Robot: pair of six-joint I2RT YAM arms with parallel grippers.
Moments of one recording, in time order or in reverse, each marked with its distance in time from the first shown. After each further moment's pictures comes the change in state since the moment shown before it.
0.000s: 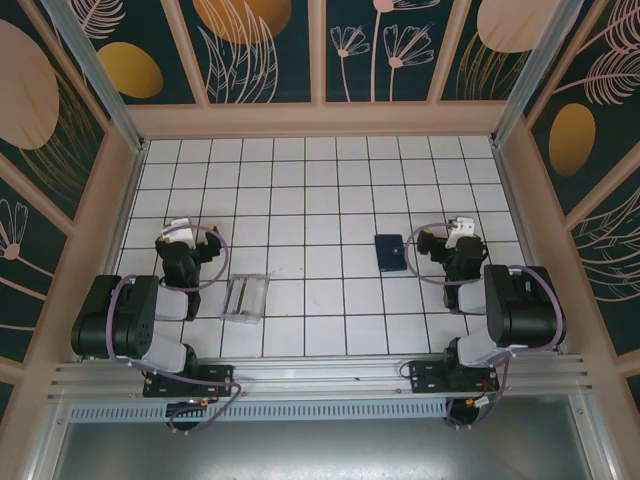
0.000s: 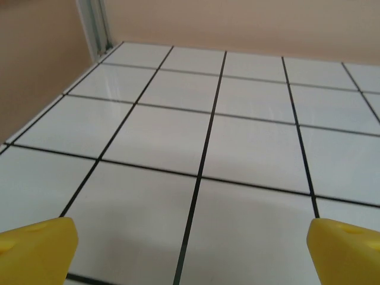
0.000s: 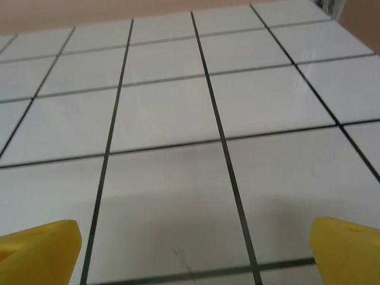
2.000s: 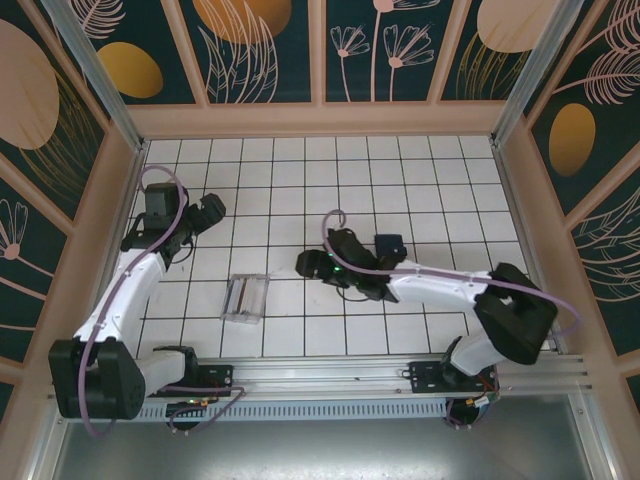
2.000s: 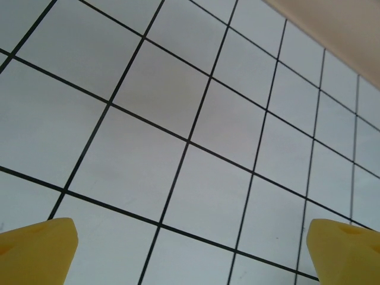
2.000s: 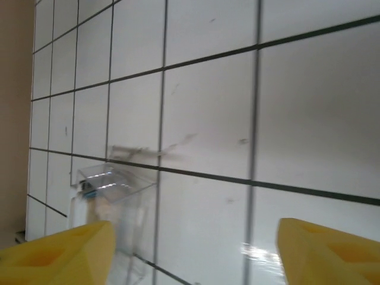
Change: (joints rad) left arm -0.014 -0.304 0.678 -1.469 0.254 -0.477; right arm 1.003 0.002 0.625 -1.003 -0.004 0.974
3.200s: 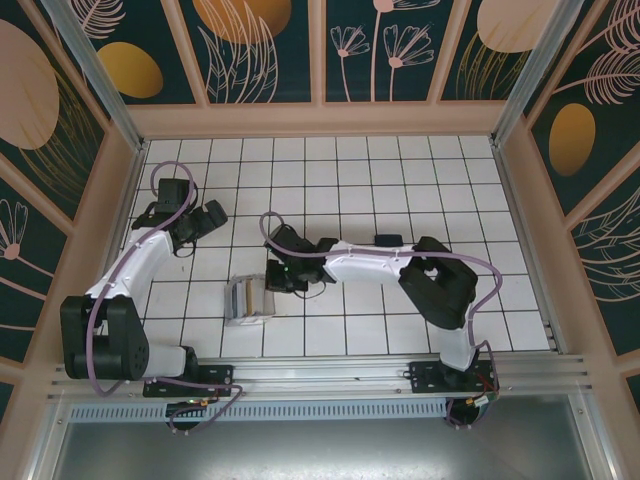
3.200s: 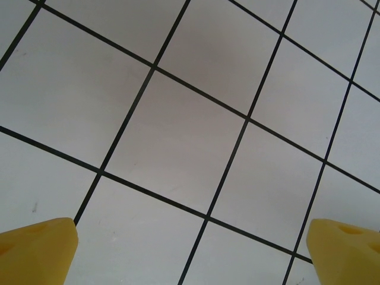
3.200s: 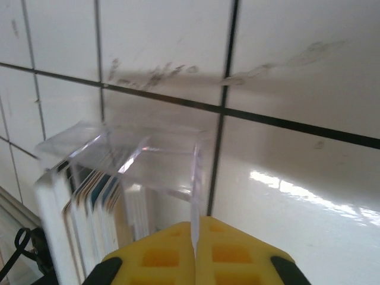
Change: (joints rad) left arm 0.000 0.179 0.064 -0.096 -0.069 0.009; right arm 0.084 0.409 0.463 -0.325 -0.207 -0.039
